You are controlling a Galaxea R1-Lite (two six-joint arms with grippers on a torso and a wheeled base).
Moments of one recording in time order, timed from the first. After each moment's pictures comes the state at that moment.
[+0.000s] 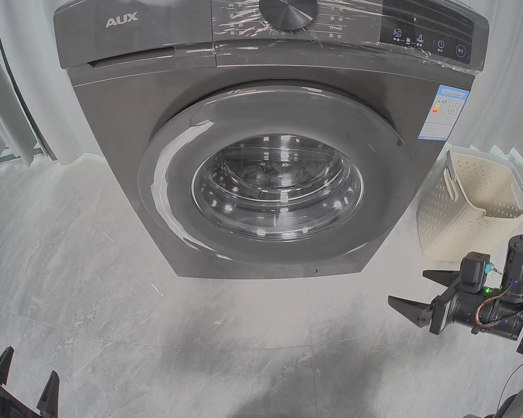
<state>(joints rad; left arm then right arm) 0.00 0.02 -0.02 0.00 -0.02 0.01 0.40 1.45 -0.24 -0.87 0.14 0.05</state>
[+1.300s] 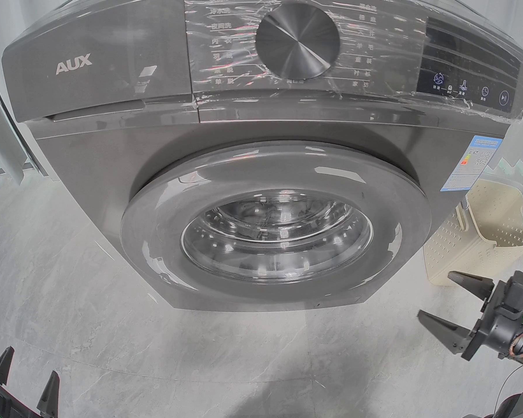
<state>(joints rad) 0.00 0.02 -0.02 0.00 -0.02 0.01 0.53 1.18 -0.03 -1.07 0.09 0.04</state>
